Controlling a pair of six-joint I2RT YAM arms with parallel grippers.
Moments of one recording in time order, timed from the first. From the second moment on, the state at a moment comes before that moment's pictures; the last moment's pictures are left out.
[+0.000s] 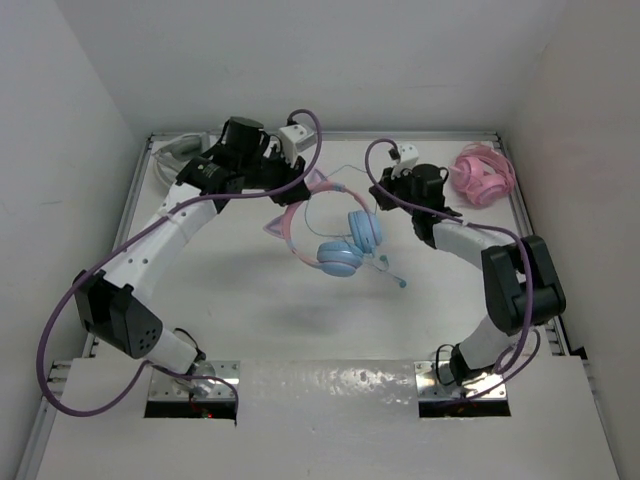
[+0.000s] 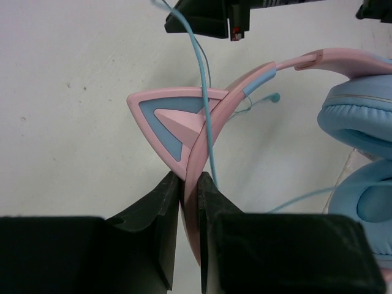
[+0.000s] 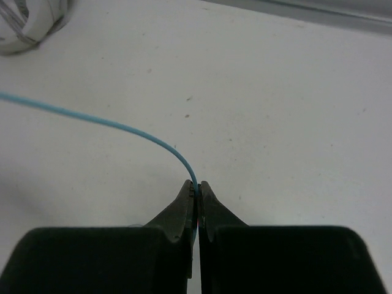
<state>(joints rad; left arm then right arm) -0.45 1.49 1.53 -0.68 0.53 0.17 0.28 1.63 0.88 0.44 -0.24 0.09</state>
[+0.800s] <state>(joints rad) -0.34 1.46 1.55 -0.65 0.61 0.10 0.14 1.72 0.64 0.78 -0.28 0.41</state>
